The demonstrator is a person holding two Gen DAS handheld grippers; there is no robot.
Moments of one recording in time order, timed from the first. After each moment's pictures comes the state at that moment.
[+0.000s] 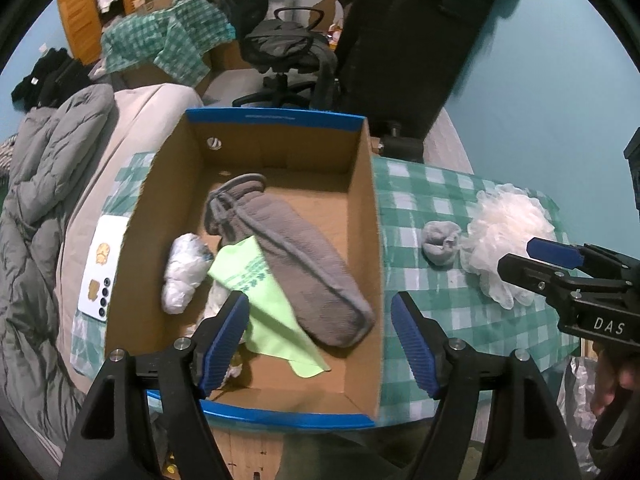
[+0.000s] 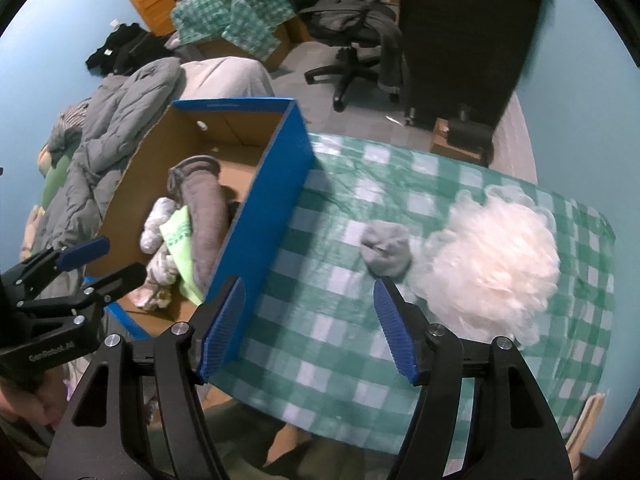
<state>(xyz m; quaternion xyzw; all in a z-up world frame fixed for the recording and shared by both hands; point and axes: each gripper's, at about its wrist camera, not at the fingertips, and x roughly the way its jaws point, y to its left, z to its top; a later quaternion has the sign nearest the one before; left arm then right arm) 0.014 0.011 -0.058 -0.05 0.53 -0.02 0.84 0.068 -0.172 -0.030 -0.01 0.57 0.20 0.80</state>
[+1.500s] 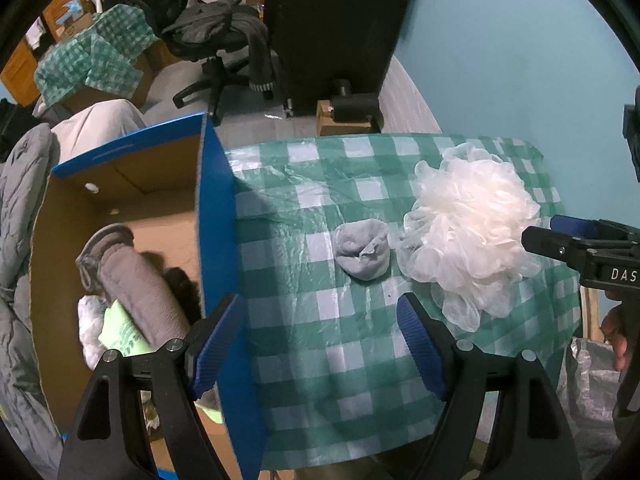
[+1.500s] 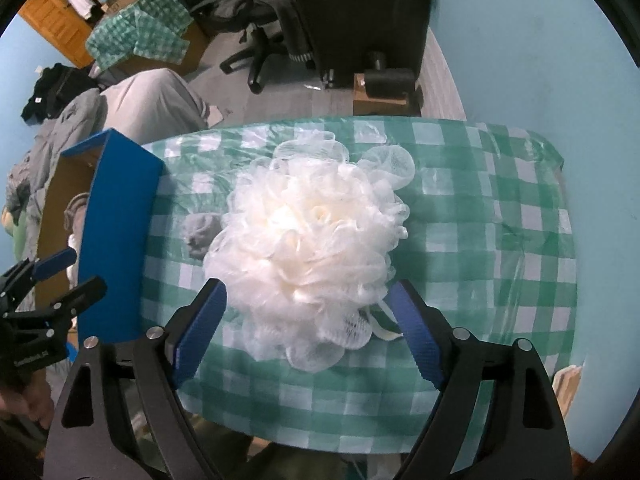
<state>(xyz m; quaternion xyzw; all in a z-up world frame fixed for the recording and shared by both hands) 0.088 -0.114 -0.095 0.02 0.59 -0.09 0.80 0.122 -0.326 -0.074 0.05 0.62 0.10 0.77</state>
